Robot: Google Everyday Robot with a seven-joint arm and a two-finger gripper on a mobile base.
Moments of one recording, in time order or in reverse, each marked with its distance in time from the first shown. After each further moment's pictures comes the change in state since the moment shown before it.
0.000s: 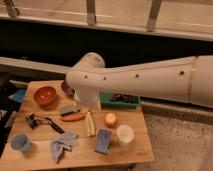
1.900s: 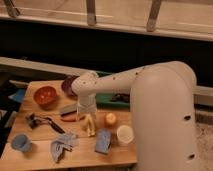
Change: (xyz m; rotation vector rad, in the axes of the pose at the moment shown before) arm -0.013 -0.018 0.158 0.023 0.252 0.083
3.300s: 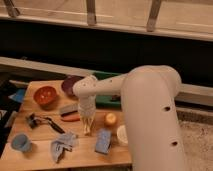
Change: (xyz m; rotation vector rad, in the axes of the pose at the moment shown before) arm -0.001 -0.002 0.026 0.013 0.066 -0.001
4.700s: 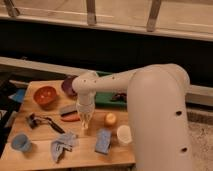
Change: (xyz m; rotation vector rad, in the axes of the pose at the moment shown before) arm -0.002 0.016 -0.016 -0.052 -0.007 -0.022
